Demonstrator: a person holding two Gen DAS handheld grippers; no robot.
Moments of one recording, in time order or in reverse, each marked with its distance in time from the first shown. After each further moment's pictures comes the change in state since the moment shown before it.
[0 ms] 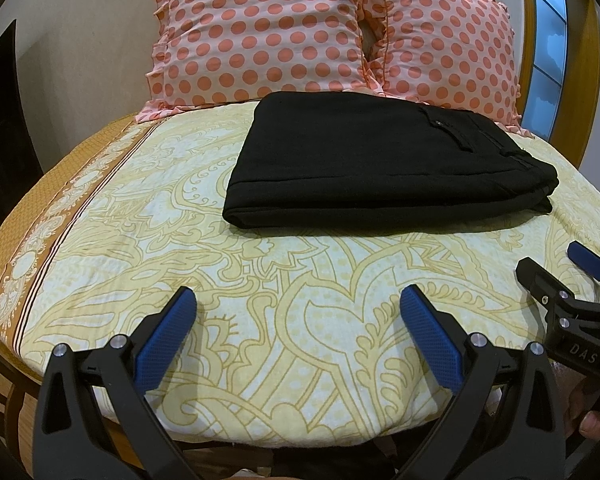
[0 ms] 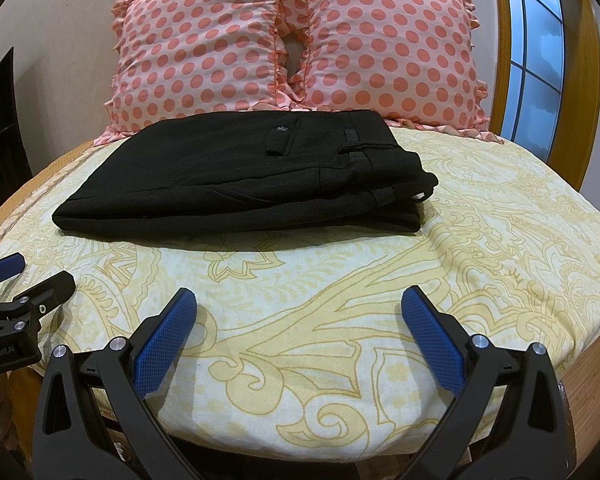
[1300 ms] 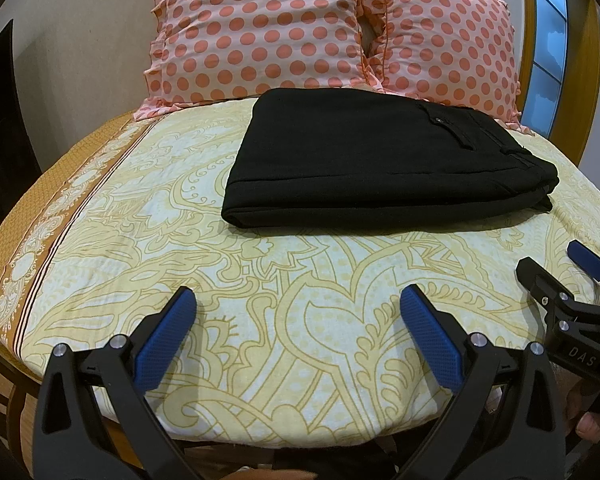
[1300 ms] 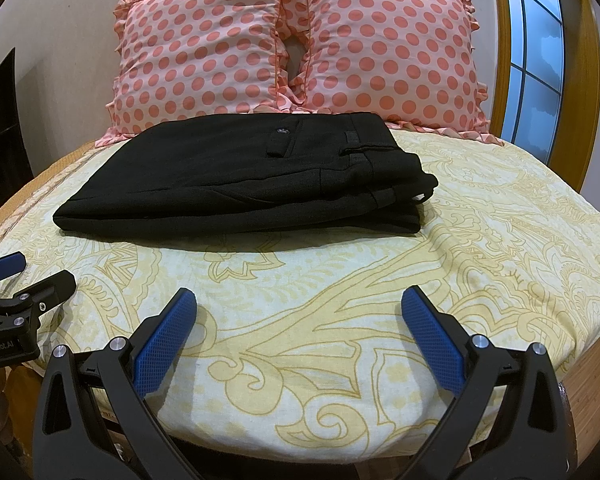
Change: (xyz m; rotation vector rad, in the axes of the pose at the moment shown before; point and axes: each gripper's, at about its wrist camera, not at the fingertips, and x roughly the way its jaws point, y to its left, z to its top) left arm 0.003 0.000 0.000 0.000 0.012 0.000; right arm -0.001 0.001 -0.001 0.000 -0.002 -0.001
